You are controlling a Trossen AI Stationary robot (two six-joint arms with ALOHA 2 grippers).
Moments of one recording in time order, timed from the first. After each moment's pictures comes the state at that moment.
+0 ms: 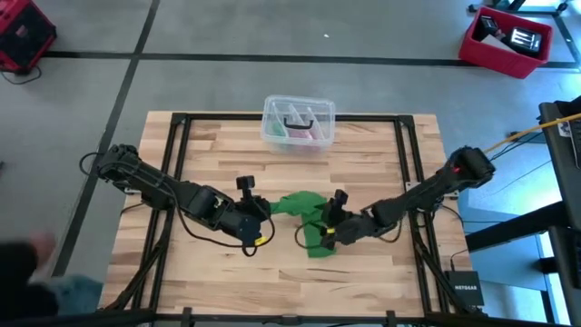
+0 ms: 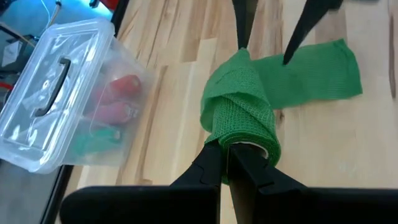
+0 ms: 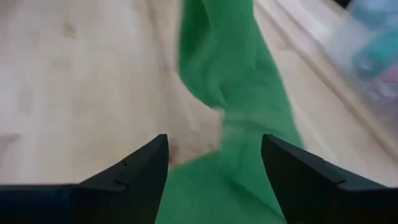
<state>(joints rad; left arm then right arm) -0.43 1.56 1.44 -0.88 -0.69 -0.27 0.44 1.56 0.77 0.01 0.64 0.44</state>
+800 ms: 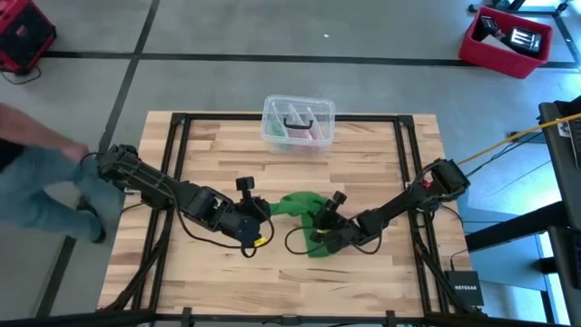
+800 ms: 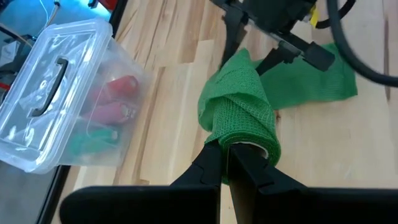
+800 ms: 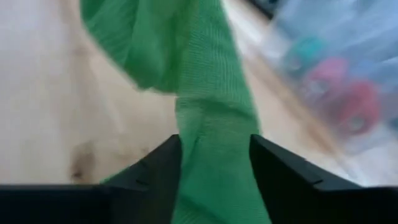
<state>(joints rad) -0.44 1.56 1.44 -0.87 -0.69 -0.28 0.45 1.82 0.77 0.19 0.94 0.41</state>
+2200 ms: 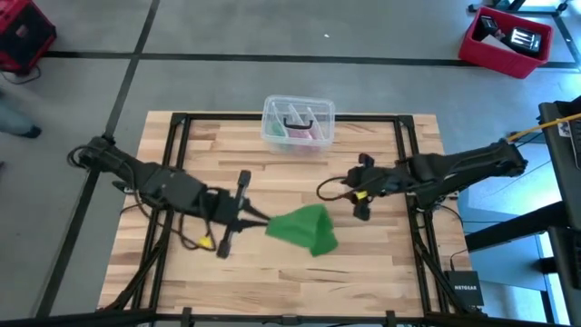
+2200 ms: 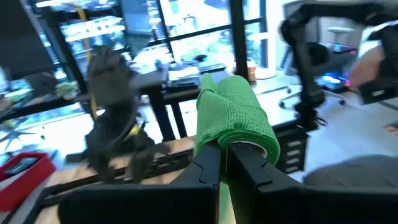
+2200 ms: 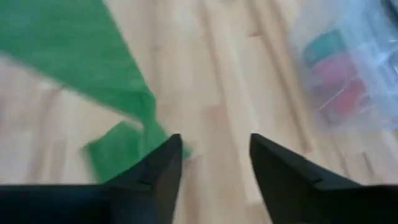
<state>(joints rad) -0.46 1.33 1.45 -0.20 -0.30 0.14 0.22 1.12 1.08 -0.82 0.24 0.26</state>
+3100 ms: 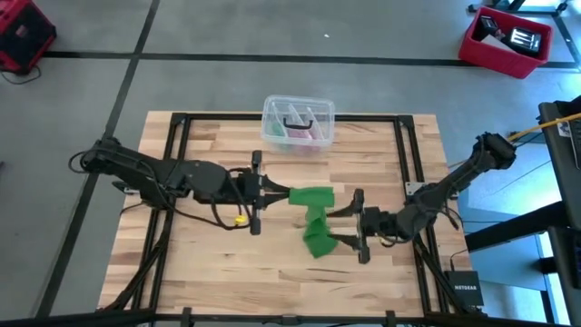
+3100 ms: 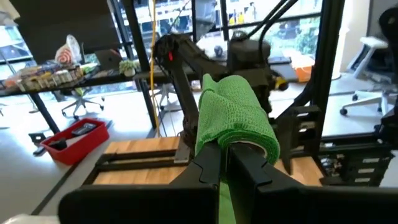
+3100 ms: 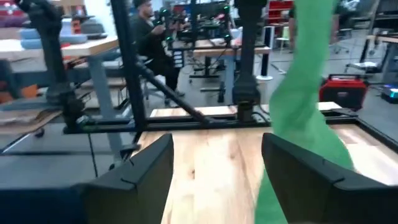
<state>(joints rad) -0.33 1.40 1.44 -0.14 -0.41 0.09 0.63 1.17 0.72 0.39 0.61 0.10</state>
